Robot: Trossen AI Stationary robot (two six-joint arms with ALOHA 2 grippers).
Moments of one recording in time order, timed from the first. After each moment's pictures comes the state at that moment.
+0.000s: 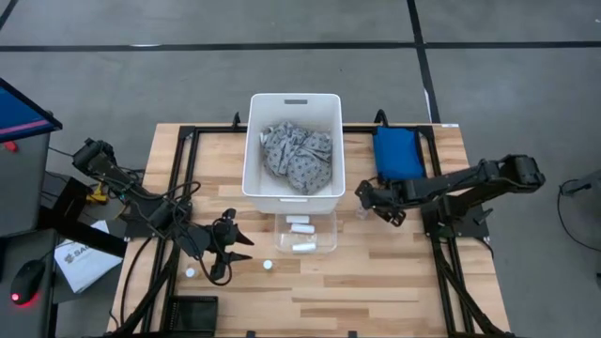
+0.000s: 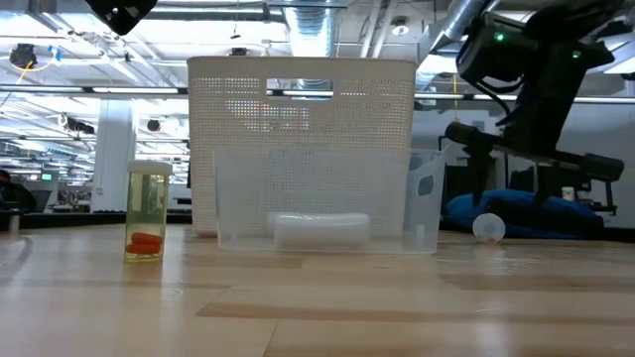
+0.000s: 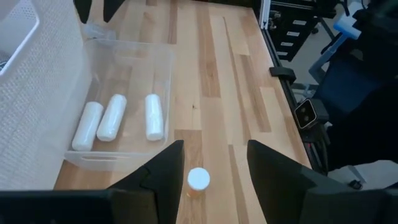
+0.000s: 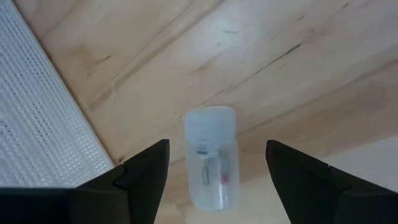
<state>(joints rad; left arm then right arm) -0.63 1.06 0.79 -0.34 -0.41 -0.45 0.02 1.29 0.60 -0.57 0.25 2.14</state>
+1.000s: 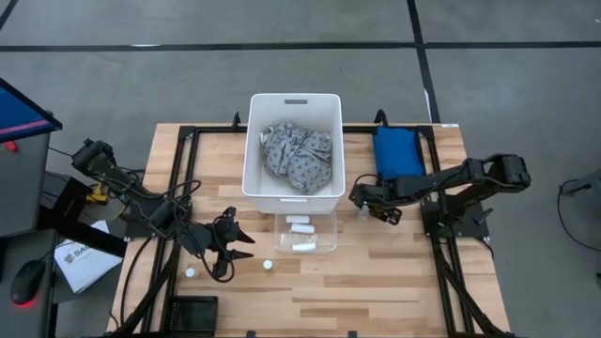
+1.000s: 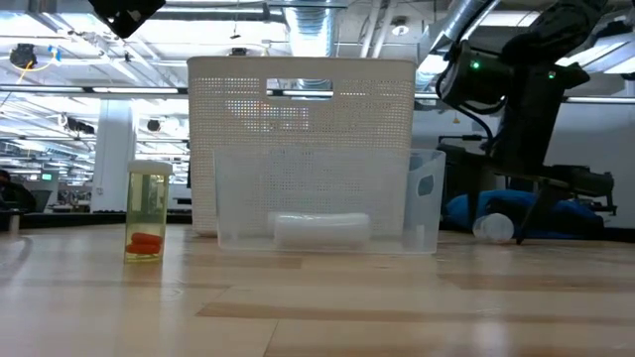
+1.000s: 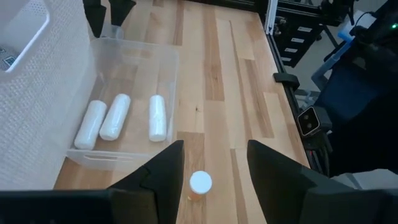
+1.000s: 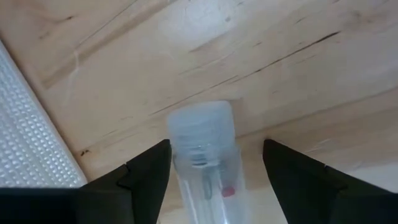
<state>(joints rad) -0.61 1.06 0.79 -0.33 -0.41 -0.48 -0.05 1.42 0.61 -0.47 0.11 1.95</state>
